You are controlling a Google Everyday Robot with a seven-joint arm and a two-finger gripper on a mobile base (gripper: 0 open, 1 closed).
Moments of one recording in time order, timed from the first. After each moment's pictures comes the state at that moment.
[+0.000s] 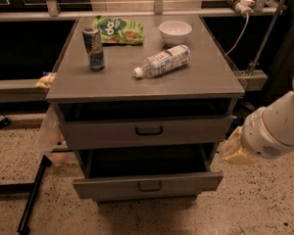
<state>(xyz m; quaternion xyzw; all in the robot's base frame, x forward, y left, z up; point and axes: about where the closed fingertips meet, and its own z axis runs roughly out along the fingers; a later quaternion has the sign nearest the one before) 0.424 -0.212 0.794 -0.59 0.79 0.06 0.19</state>
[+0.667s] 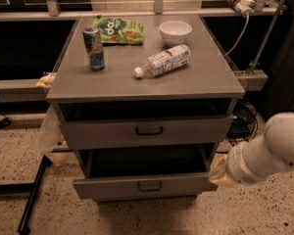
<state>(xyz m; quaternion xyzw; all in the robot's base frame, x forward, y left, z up) 0.428 -0.211 0.679 -0.59 0.78 0.07 0.19</state>
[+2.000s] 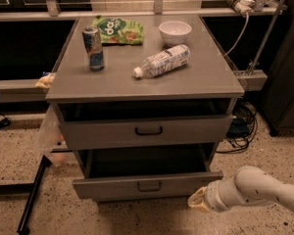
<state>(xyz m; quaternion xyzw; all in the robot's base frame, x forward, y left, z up) 0.452 -0.191 0.437 -0.55 0.78 0.19 0.24</state>
